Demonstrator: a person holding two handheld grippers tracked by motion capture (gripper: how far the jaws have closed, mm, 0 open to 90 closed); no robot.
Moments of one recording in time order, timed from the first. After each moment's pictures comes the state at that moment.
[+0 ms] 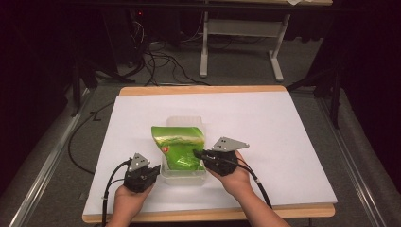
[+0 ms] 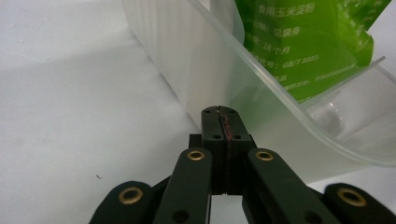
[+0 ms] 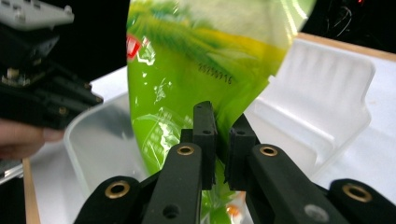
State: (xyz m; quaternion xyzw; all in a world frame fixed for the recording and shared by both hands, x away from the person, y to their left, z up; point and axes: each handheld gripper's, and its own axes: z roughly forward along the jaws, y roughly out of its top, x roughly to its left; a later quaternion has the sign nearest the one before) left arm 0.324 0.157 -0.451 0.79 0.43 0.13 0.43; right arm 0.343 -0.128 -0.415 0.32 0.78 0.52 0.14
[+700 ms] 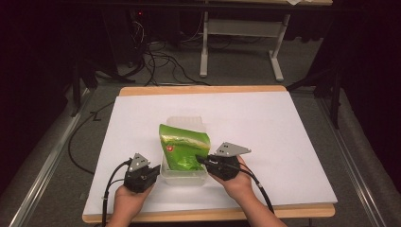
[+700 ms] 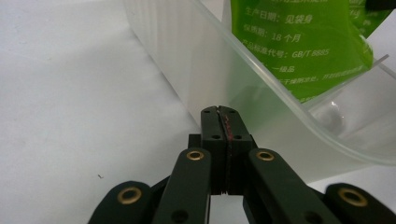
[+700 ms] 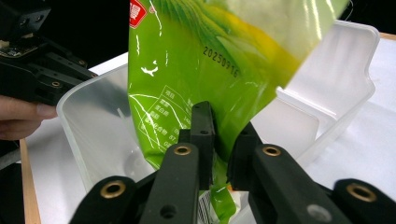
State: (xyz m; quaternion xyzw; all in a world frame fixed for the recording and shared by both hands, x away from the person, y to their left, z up) left arm 0.323 0.156 -0.451 0.79 0.43 0.13 0.42; right arm 0.338 -0.136 -0.430 0.33 0.78 0.52 0.13
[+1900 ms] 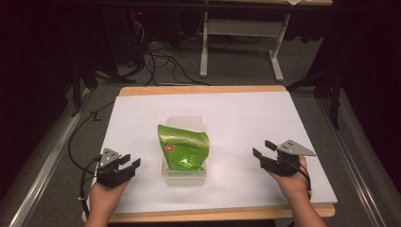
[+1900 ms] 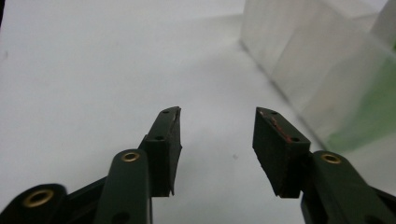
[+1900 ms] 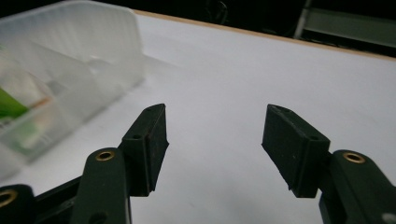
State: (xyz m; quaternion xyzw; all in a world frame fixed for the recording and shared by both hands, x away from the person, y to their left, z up) left arm 0.335 0.226 -0.442 0.75 0.49 0.20 0.39; right arm 0.325 -0.298 -0.428 0.45 0.72 0.45 0.27
